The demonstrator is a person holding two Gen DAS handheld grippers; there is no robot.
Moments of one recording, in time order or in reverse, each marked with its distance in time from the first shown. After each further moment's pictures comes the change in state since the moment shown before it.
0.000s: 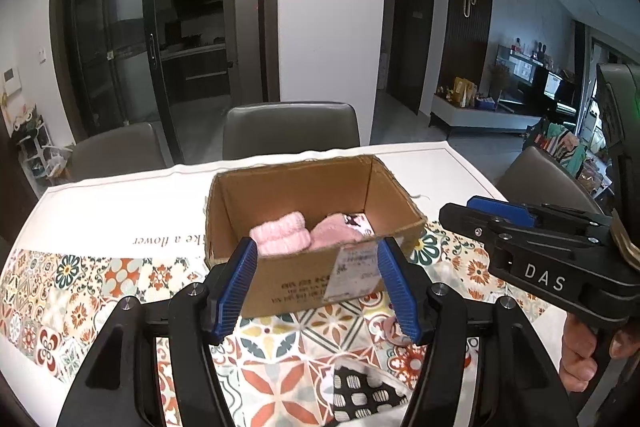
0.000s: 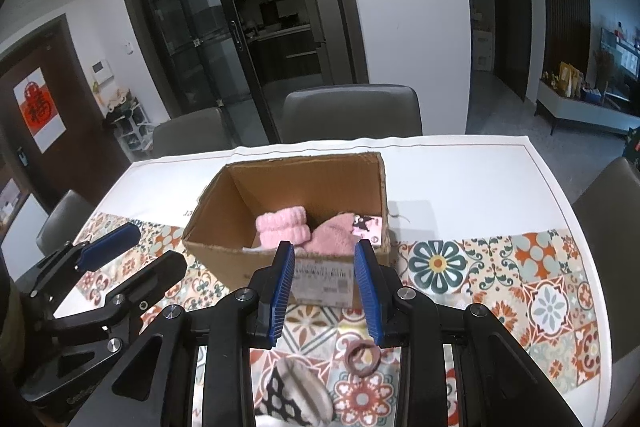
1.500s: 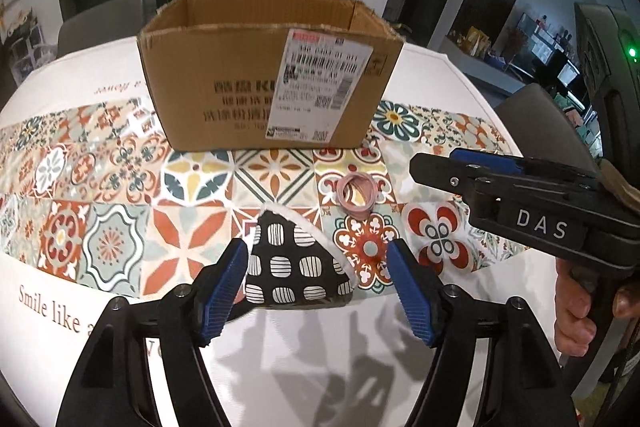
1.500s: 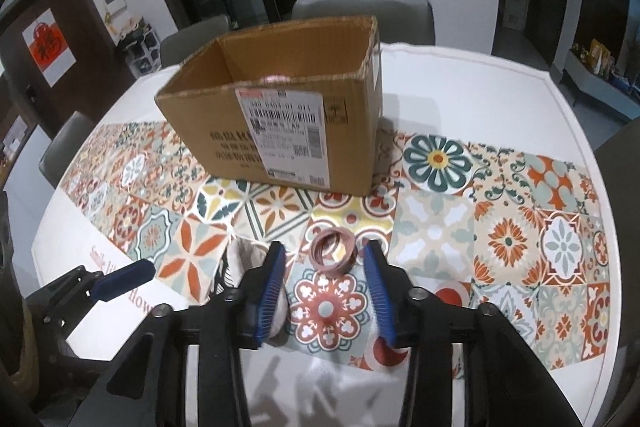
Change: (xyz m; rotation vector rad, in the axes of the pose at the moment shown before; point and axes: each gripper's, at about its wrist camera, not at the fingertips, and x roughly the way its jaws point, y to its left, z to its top) left arm 0.037 -0.049 -0.119 -0.172 0.306 -0.049; right arm 0.038 -0.042 -0.087 -0.098 0.259 0.061
